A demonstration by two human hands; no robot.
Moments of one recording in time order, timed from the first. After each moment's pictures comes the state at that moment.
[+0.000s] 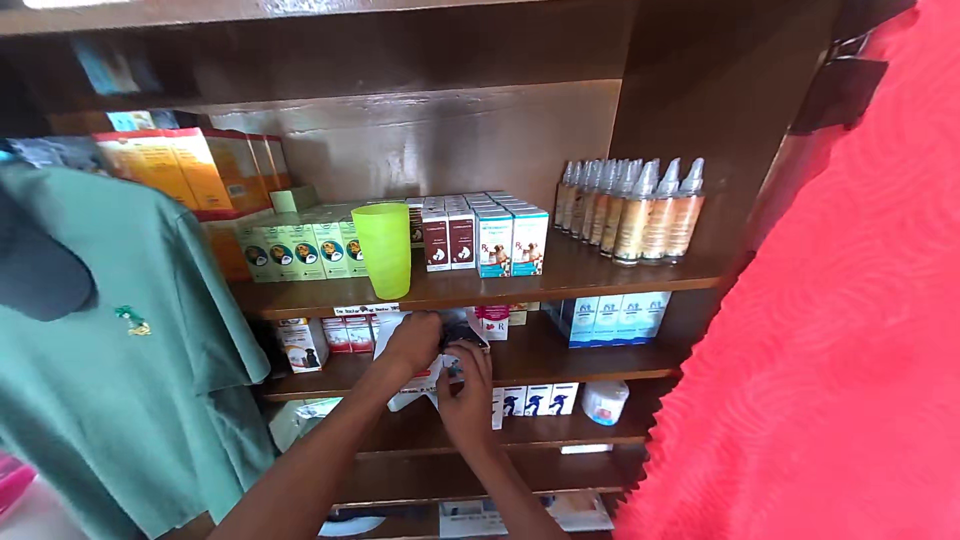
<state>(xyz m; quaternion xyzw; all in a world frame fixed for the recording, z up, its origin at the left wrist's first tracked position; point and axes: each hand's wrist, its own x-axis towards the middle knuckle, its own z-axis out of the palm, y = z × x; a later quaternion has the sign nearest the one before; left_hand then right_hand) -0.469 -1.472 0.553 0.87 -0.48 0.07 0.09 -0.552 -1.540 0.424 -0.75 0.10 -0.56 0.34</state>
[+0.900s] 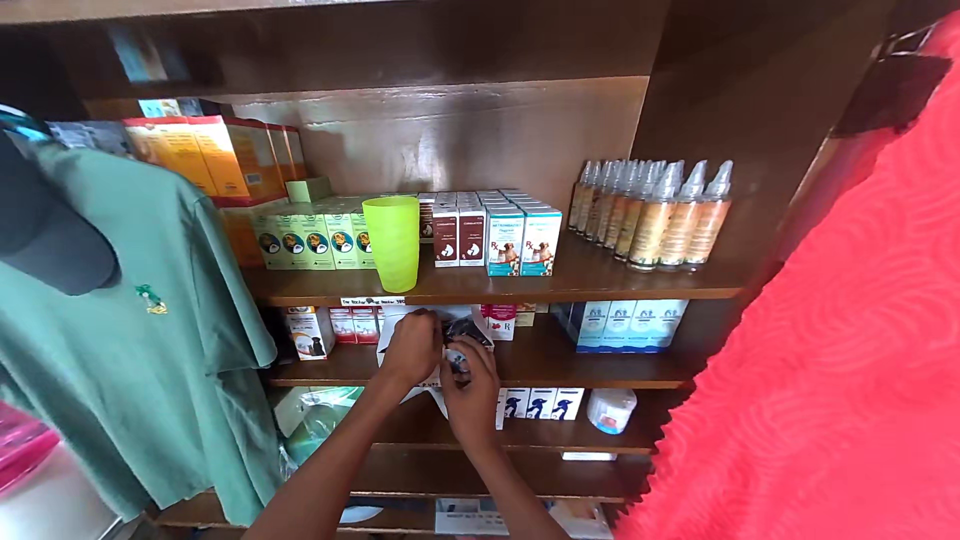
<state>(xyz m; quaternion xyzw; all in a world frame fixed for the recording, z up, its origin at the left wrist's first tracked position) -0.469 -1.461 0.520 0.84 -0.44 0.18 0.26 -0.553 -1.542 0.428 -0.74 0.11 -0.53 0.41</state>
